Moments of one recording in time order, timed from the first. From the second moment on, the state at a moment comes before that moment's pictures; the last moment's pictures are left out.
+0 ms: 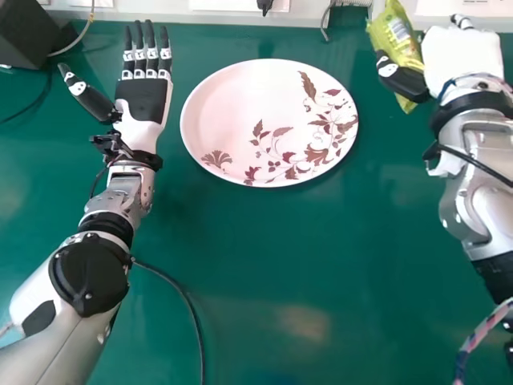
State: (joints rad) left arm -1.10 0.19 0.96 1.34 -0.88 0.25 -0.80; right arm -0.71 -0.64 0.30 0.06 -1.03 0.52 0.22
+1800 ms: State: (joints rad) left arm -1.10 0.18 0.95 1.34 -0.86 0.20 -0.82; right arm -0.84 -0.43 0.39 0.26 -1.08 0.33 0.10
